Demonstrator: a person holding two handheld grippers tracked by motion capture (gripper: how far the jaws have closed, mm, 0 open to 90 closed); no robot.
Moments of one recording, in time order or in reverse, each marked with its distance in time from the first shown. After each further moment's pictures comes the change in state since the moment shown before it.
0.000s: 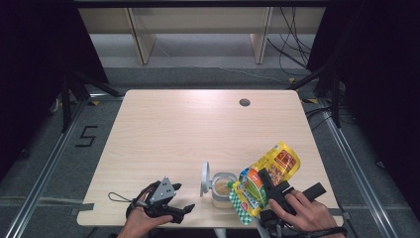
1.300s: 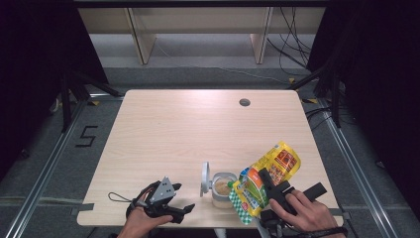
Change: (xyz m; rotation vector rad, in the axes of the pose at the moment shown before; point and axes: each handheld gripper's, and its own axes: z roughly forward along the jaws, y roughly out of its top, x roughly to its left) left arm 0.000 0.000 0.000 0.005 -0.004 0.001; right arm 0.000 -0.001 -0.001 0.005 -0.013 0.000
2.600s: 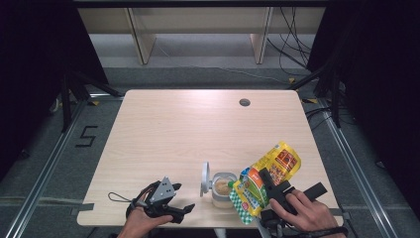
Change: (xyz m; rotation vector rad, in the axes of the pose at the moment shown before) left arm 0.000 0.000 0.000 -0.002 0.002 -0.001; right arm 0.001 -0.001 0.000 -0.001 0.001 0.001
